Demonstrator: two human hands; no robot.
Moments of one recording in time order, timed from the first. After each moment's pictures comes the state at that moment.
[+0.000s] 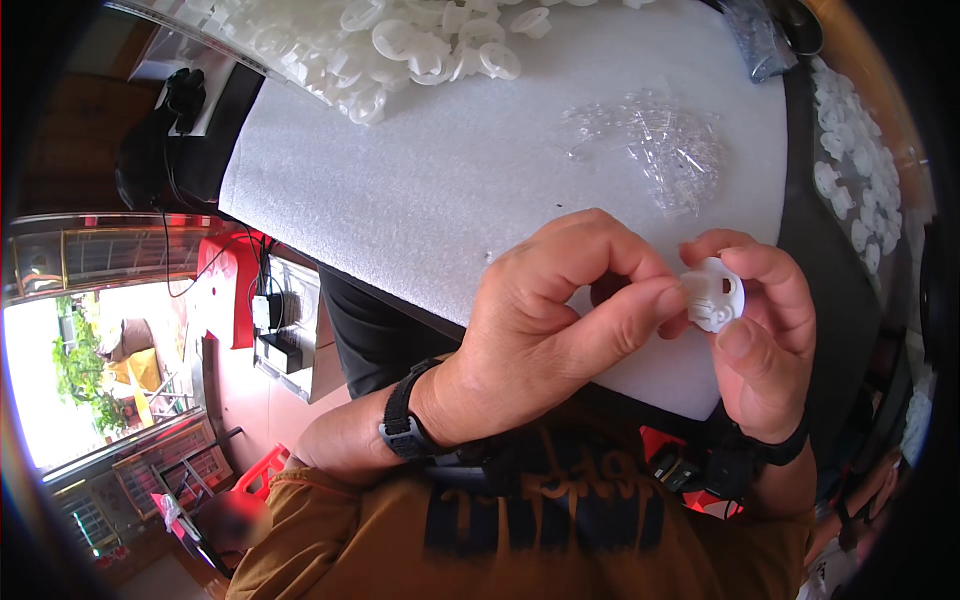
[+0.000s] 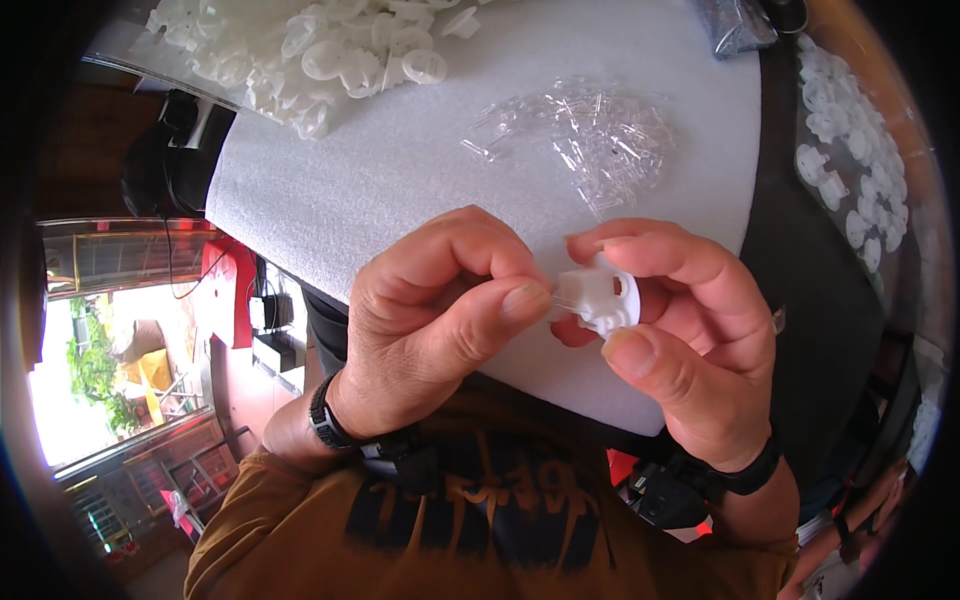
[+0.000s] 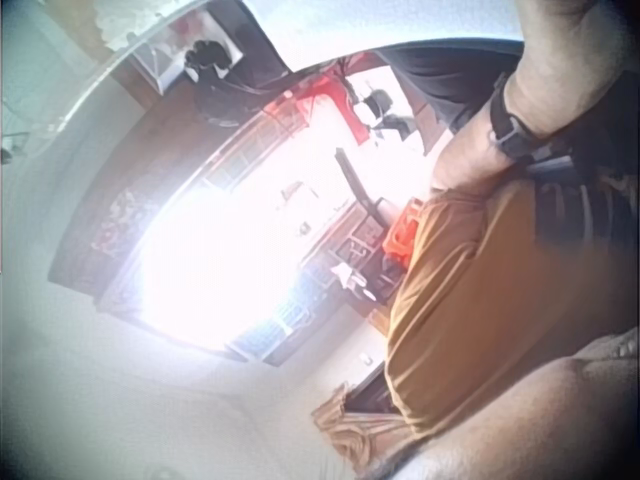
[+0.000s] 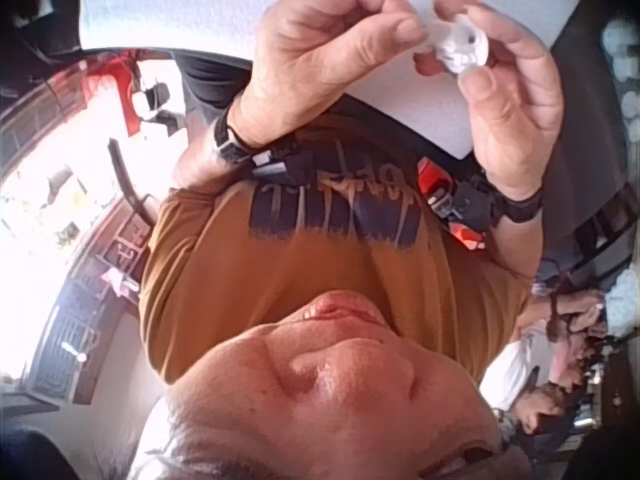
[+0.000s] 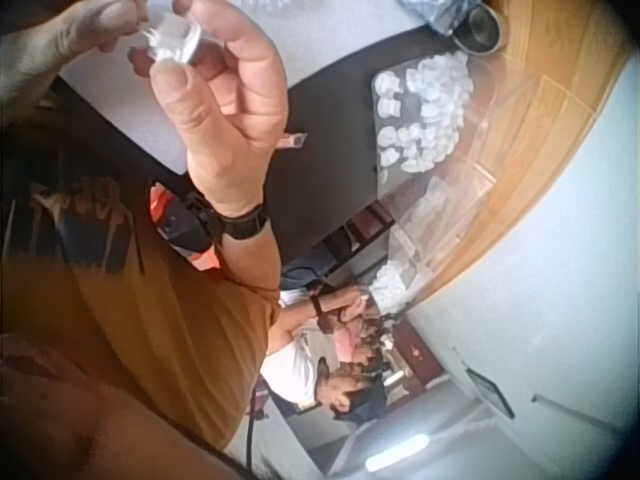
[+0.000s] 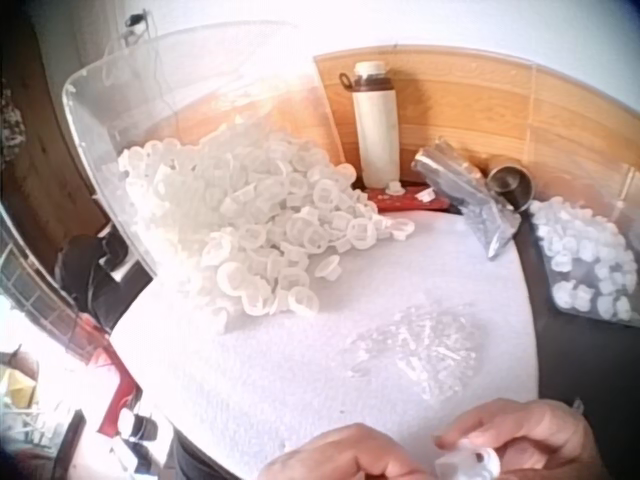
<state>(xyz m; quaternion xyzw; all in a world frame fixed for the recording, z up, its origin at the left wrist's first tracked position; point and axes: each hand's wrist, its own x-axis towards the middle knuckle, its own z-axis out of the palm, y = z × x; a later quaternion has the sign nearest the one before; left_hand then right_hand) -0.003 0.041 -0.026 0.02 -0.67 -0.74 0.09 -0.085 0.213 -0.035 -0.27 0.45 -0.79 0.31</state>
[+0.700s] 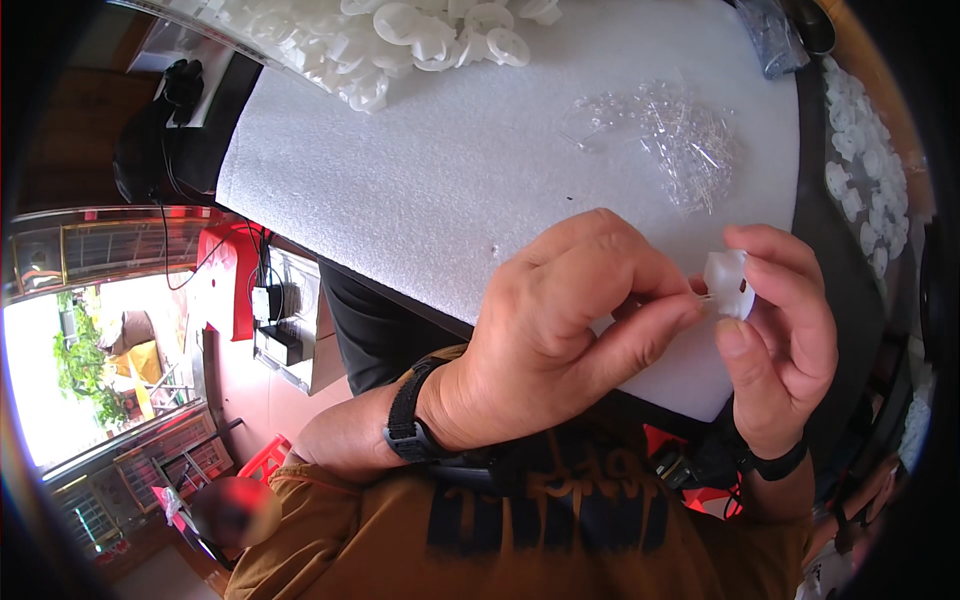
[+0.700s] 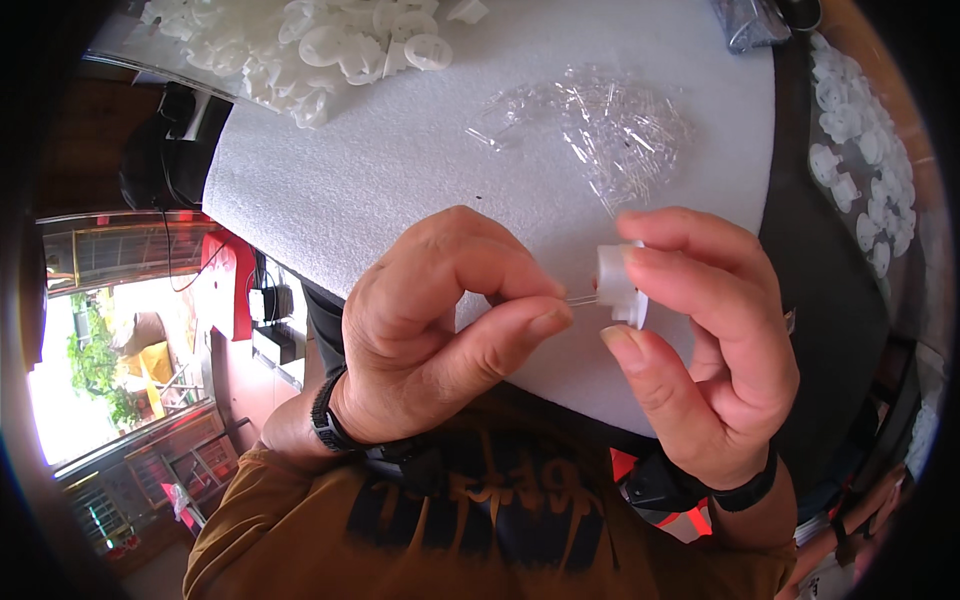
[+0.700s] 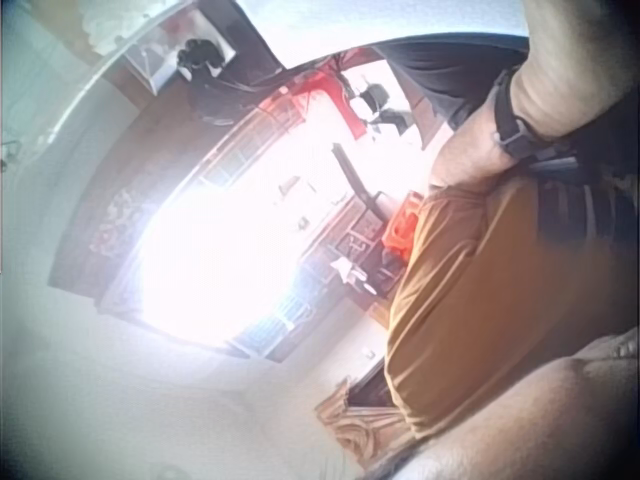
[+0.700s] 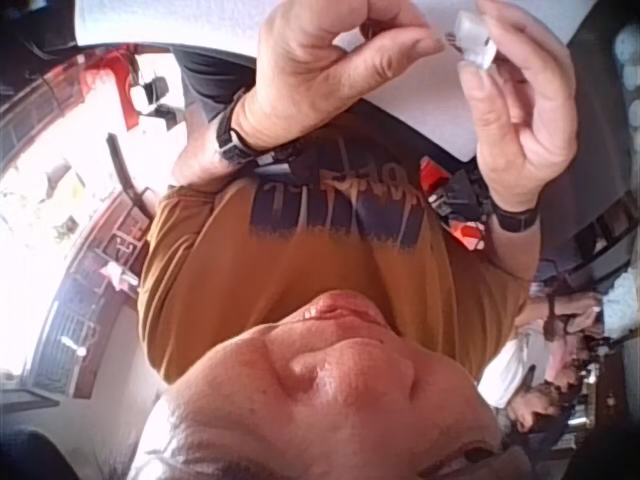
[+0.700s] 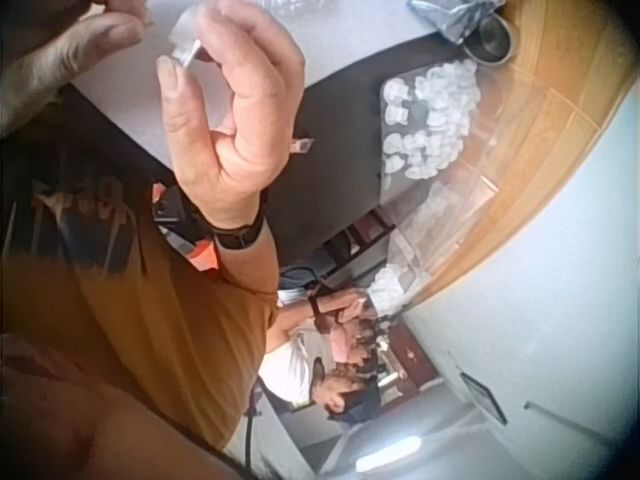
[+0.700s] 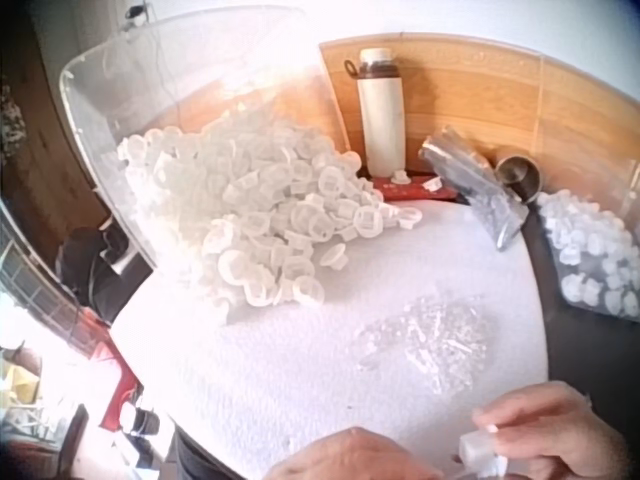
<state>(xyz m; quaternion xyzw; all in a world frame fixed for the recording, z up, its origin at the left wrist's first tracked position) -0.006 0.036 -0.028 -0.05 -0.79 -0.58 0.17 -0.084 0.216 -0.029 -0.40 0.64 -0.64 0.12</state>
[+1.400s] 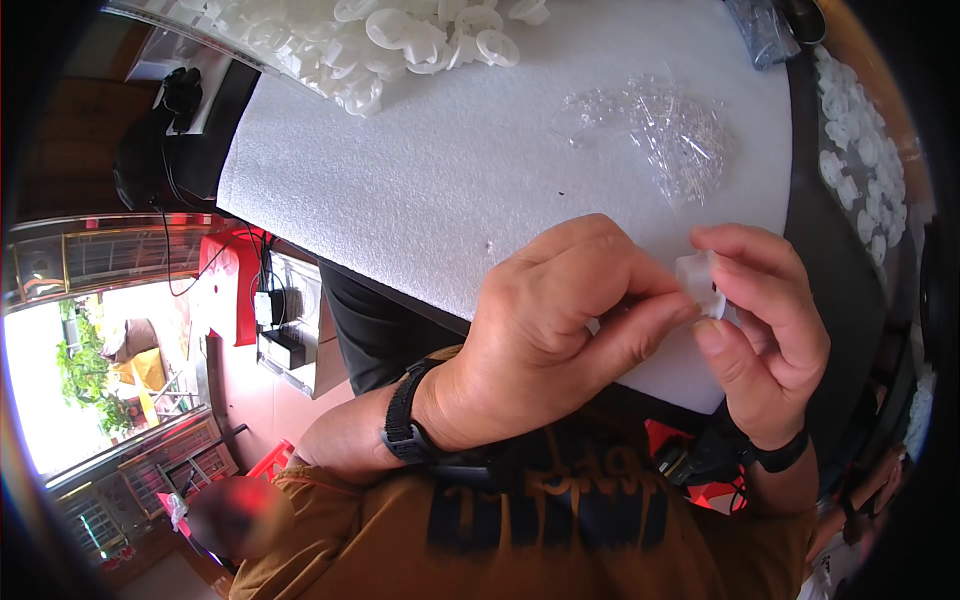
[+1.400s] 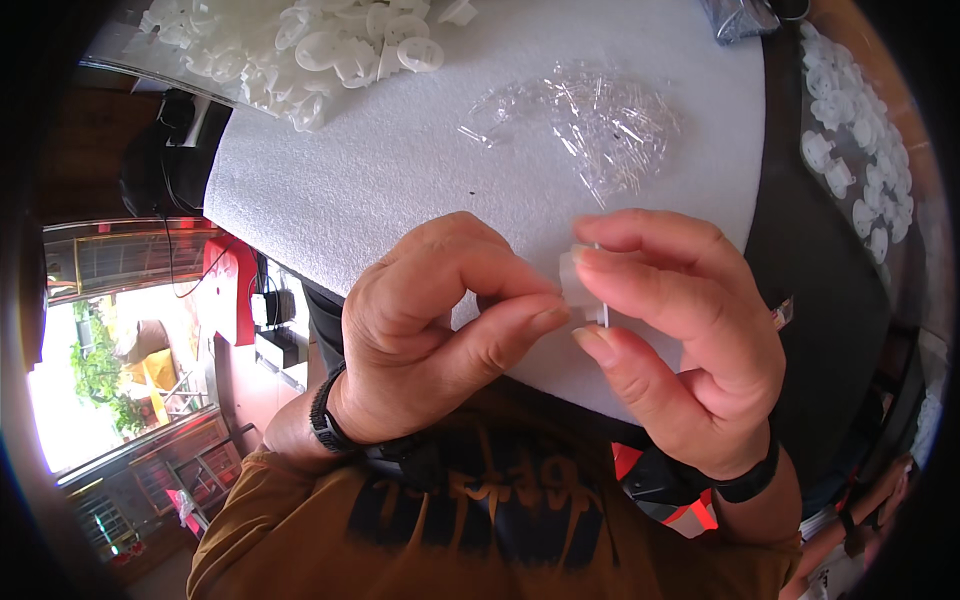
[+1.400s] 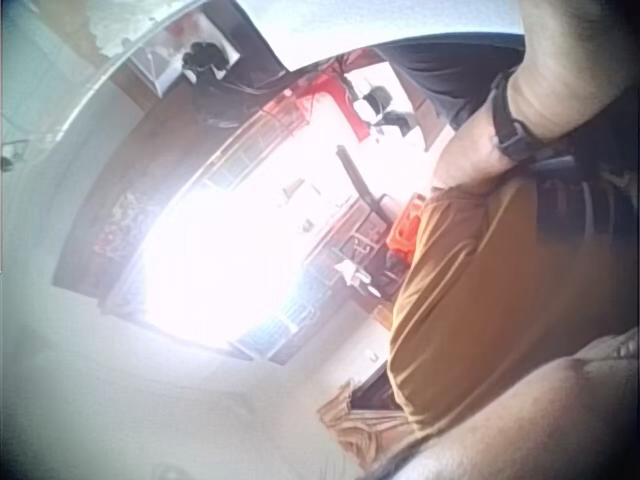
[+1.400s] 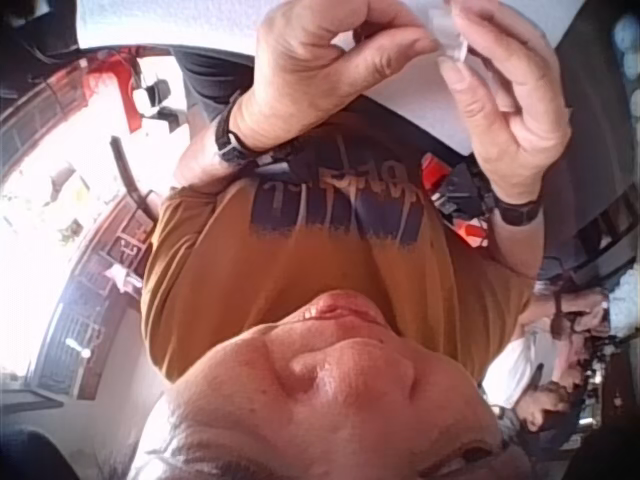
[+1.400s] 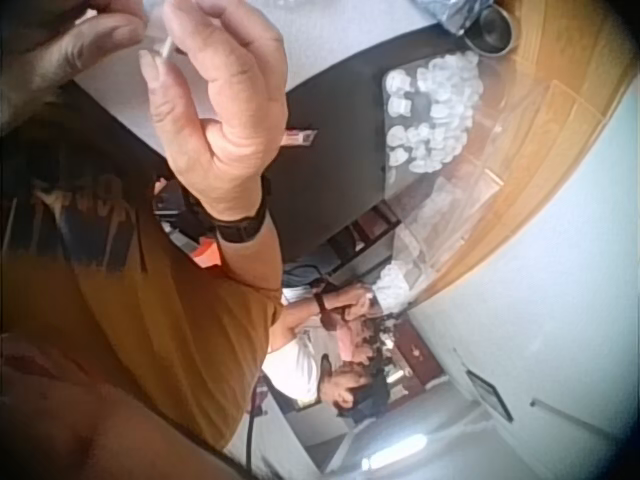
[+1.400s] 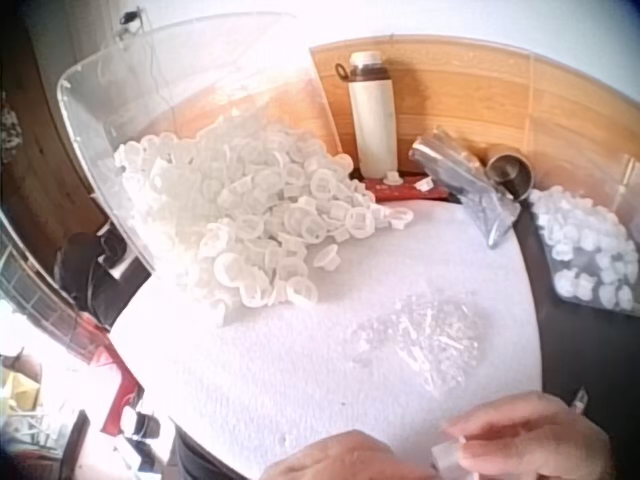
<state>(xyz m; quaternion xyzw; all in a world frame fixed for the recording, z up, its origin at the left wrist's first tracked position) -0.004 0.041 -0.027 -0.03 -0.81 -0.57 0.16 -0.084 0.215 -0.027 -0.42 0.66 -0.61 0.12</state>
